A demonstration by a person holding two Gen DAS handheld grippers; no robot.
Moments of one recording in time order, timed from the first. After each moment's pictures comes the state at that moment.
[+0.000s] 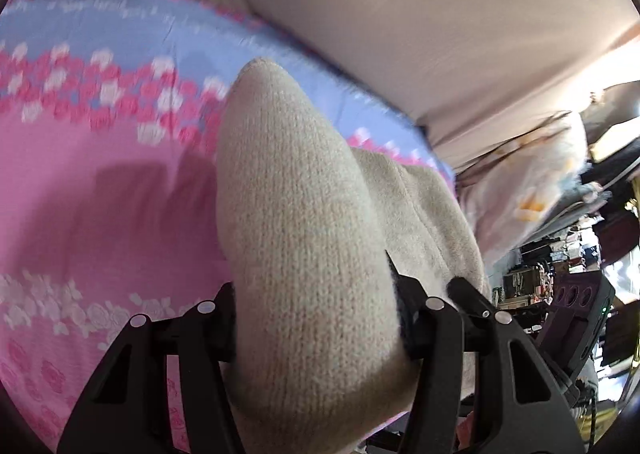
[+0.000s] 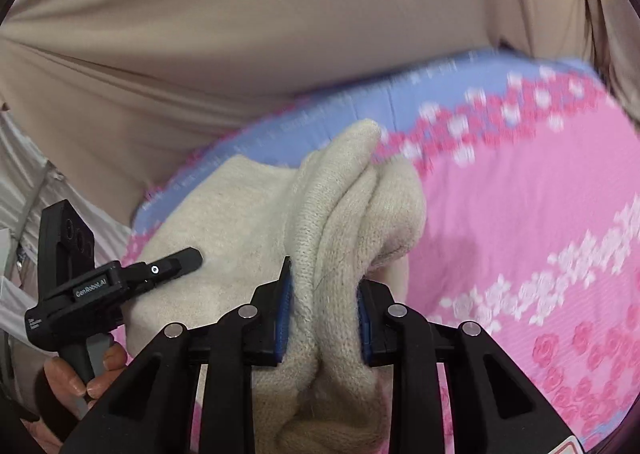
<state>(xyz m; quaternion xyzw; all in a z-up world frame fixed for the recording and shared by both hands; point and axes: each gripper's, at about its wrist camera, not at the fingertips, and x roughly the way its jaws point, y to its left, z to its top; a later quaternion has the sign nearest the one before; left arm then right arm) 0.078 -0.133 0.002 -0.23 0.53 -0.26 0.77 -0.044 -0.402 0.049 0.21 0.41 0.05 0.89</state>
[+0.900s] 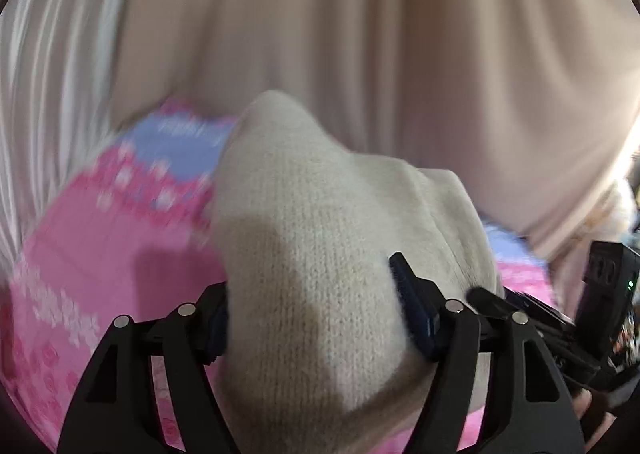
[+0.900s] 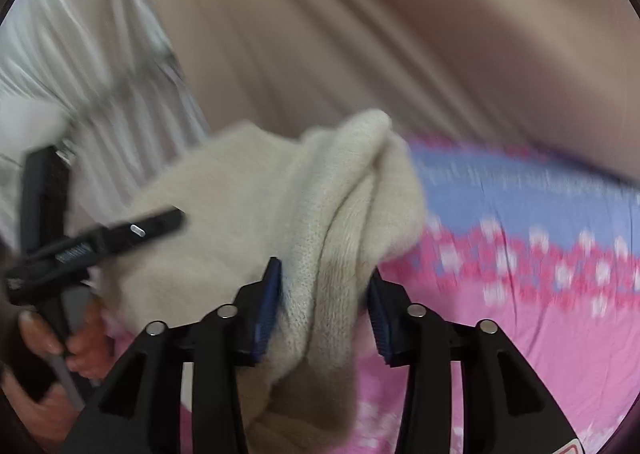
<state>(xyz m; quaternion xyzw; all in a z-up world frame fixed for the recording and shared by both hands) 0.104 0.203 0.004 -0.16 0.43 -0.07 0.89 0.082 -0.053 -0.029 0.06 0.48 0.21 0.85</state>
